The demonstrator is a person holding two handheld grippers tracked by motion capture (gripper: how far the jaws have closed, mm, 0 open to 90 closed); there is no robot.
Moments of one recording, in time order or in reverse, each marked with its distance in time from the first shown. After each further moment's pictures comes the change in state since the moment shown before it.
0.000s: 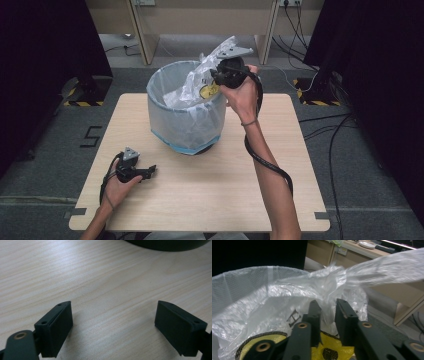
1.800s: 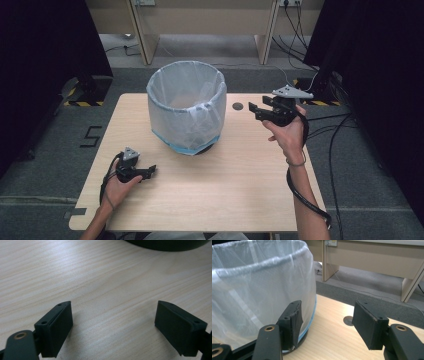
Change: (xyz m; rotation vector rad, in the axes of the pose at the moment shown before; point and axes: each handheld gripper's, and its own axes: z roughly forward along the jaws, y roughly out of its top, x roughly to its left) left arm 0.000 0.000 0.001 -0.006 0.002 -0.001; right arm -0.053 -0.128 -0.074 -0.032 0.002 0.226
